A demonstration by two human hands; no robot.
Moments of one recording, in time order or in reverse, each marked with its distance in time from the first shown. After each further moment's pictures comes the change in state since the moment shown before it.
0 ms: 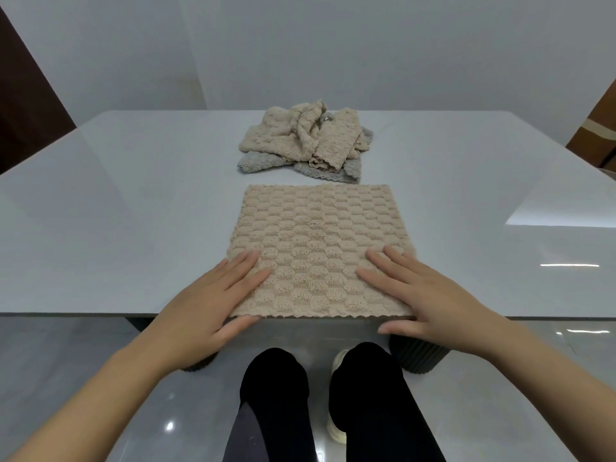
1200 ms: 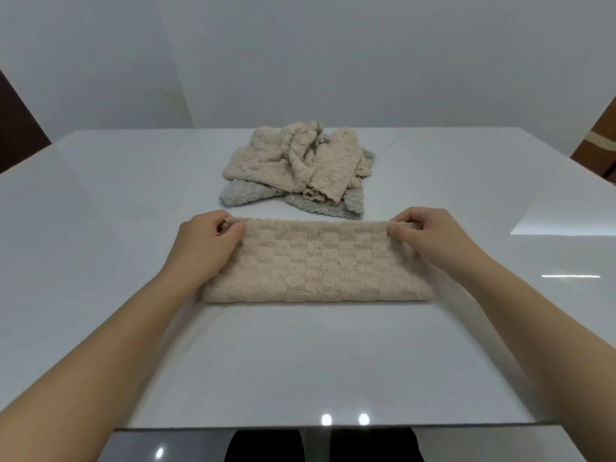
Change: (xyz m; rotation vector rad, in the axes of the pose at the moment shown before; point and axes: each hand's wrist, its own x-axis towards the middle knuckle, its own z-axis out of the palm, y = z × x) left_hand 0.167 -0.066 -0.025 -0.474 0.328 -0.689; right_hand 0.128 0.087 -0.049 0.840 0.442 0.612
